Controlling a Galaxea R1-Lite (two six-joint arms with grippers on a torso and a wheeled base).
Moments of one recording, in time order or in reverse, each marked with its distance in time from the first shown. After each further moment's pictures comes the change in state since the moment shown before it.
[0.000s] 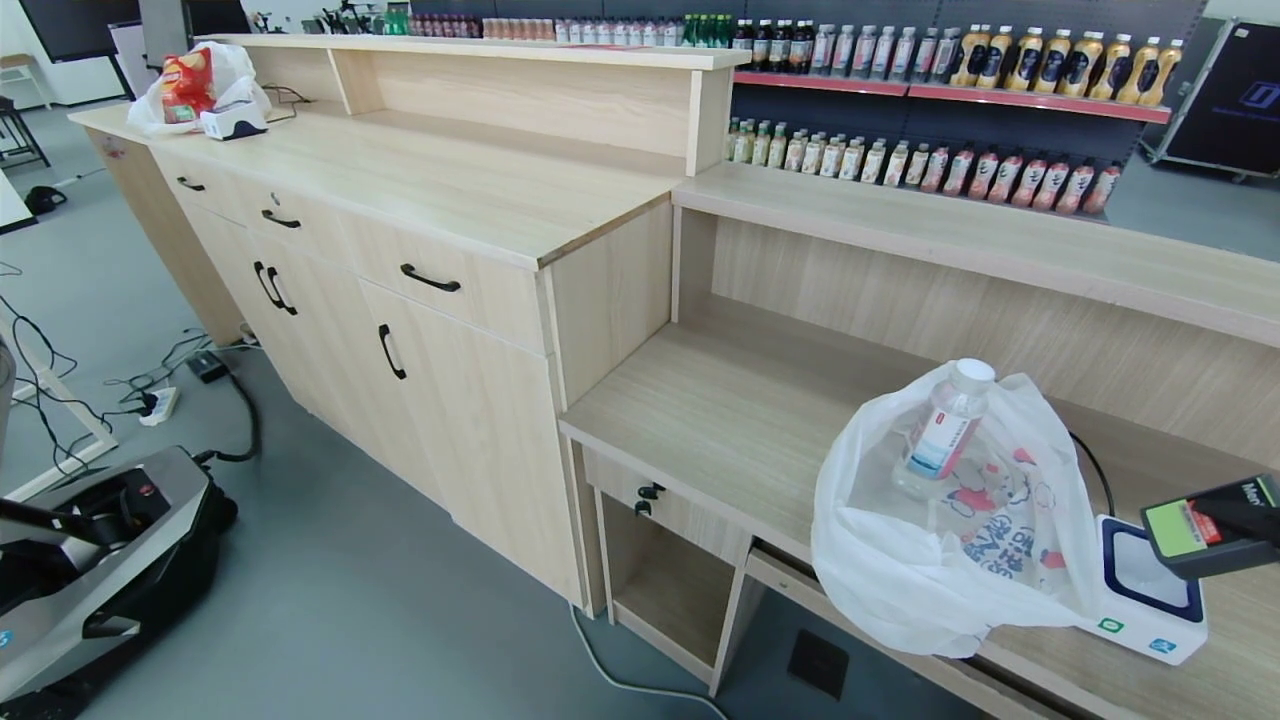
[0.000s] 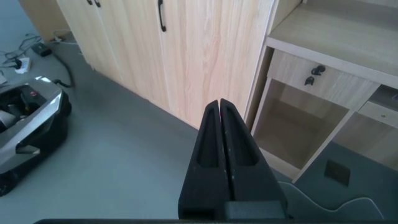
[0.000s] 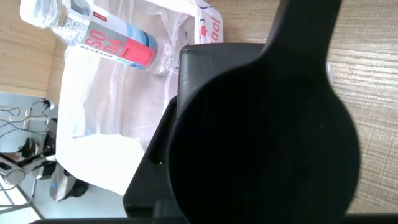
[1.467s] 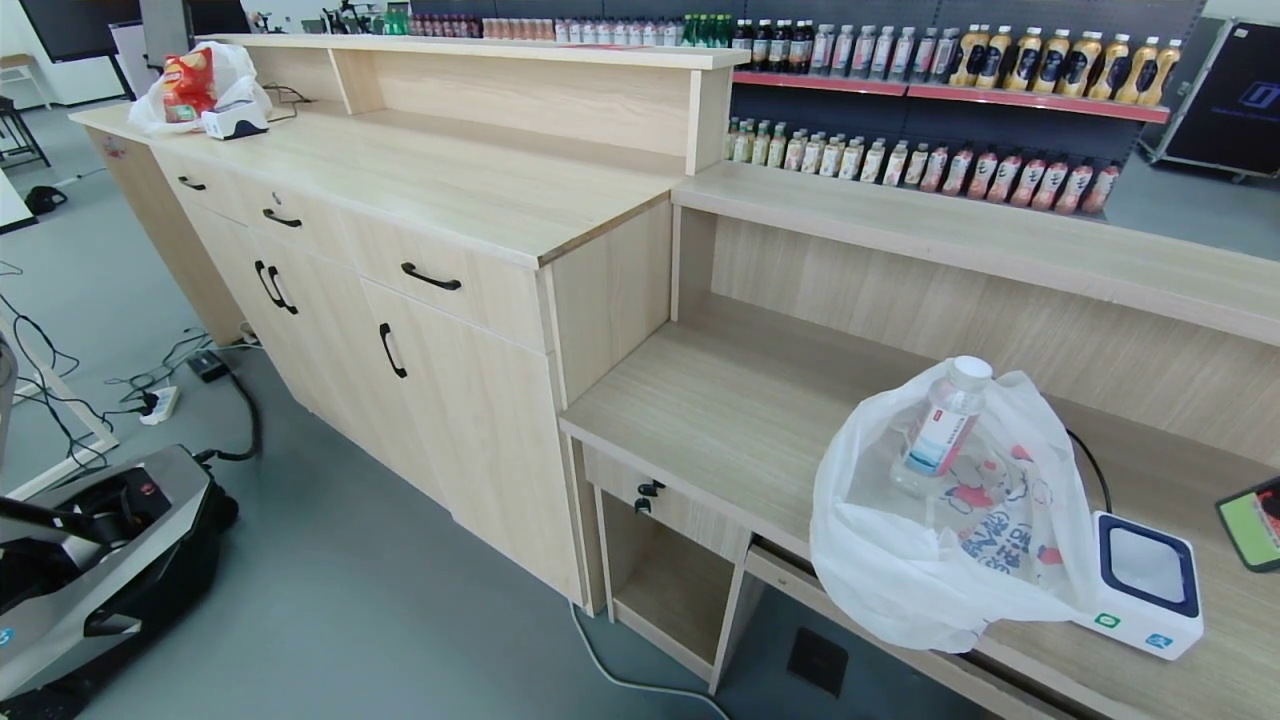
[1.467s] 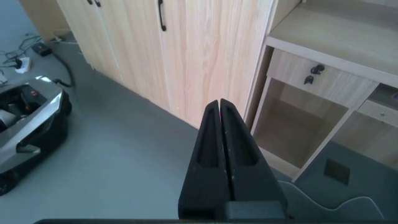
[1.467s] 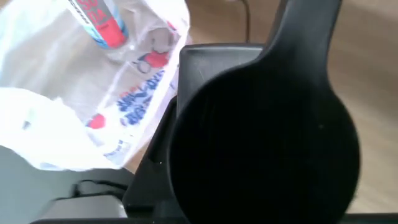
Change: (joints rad) left arm 0.000 0.000 0.000 0.000 0.000 0.000; right arm -0.028 -0.323 0.098 0.037 -0.152 -0.526
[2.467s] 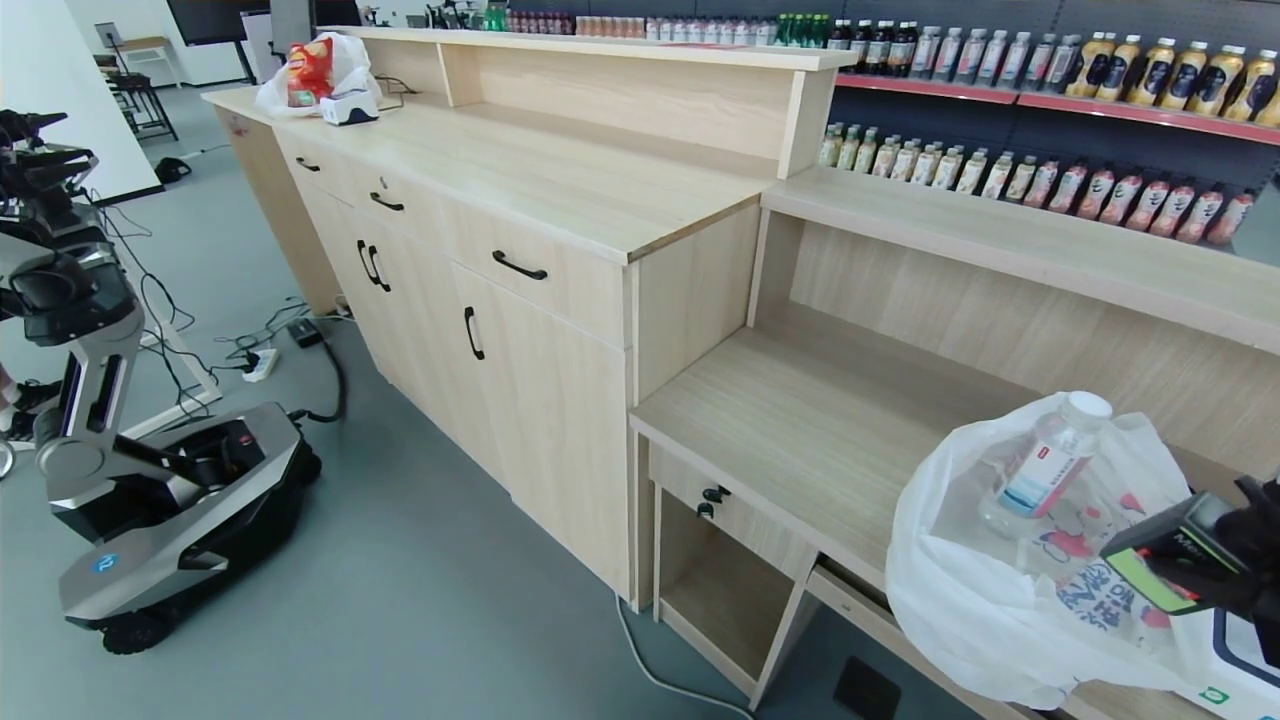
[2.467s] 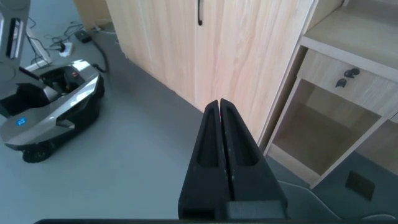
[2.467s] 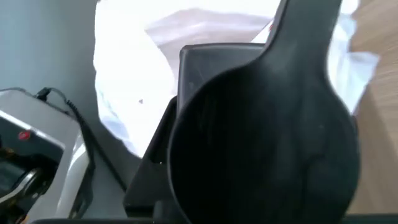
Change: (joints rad) left arm 0.001 0.000 0.000 0.000 0.000 0.000; right arm 0.288 -0.106 0.045 0.241 0.025 -0.503
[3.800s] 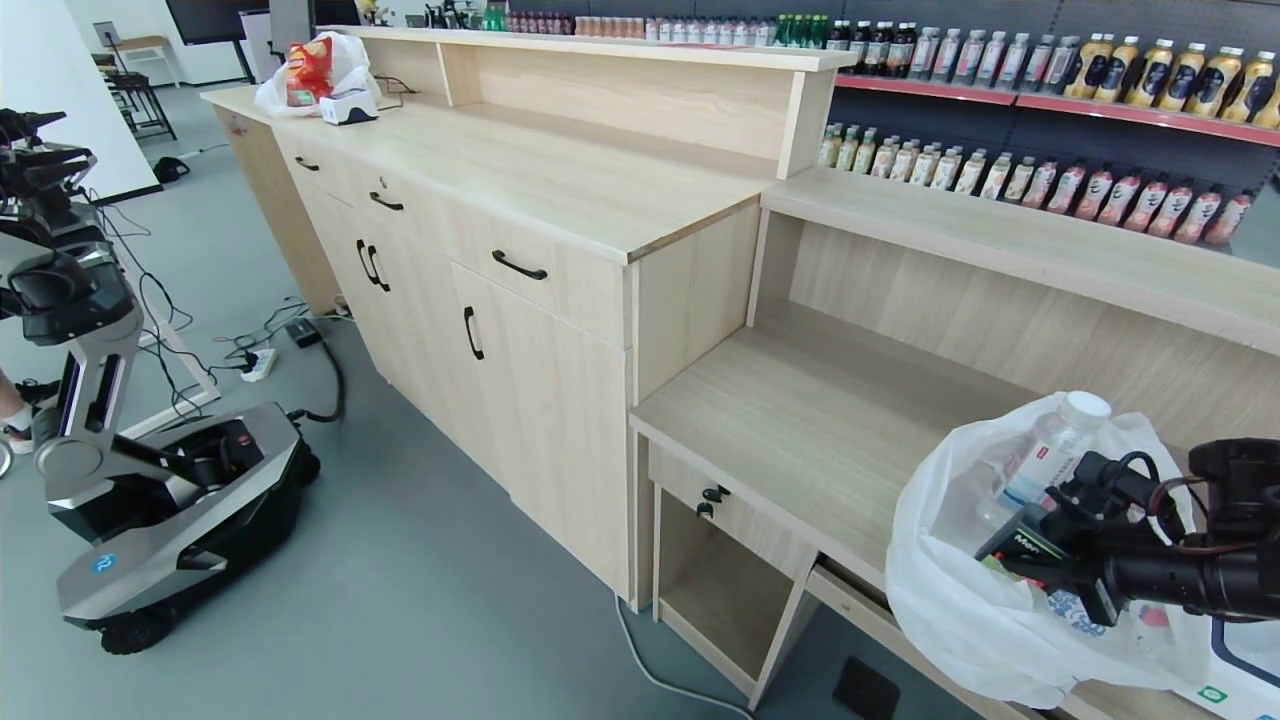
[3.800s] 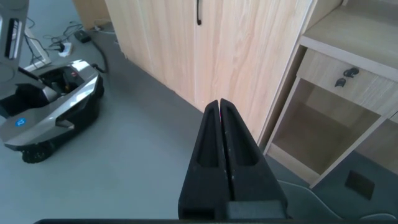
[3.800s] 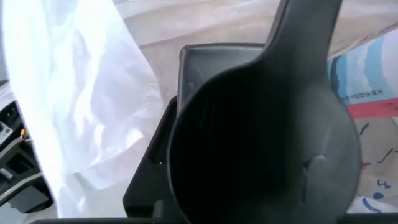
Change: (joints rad) left arm -0.001 0.000 0.000 0.000 0.000 0.000; right arm 0.175 0.603 -0.143 -0.267 -0.006 0.023
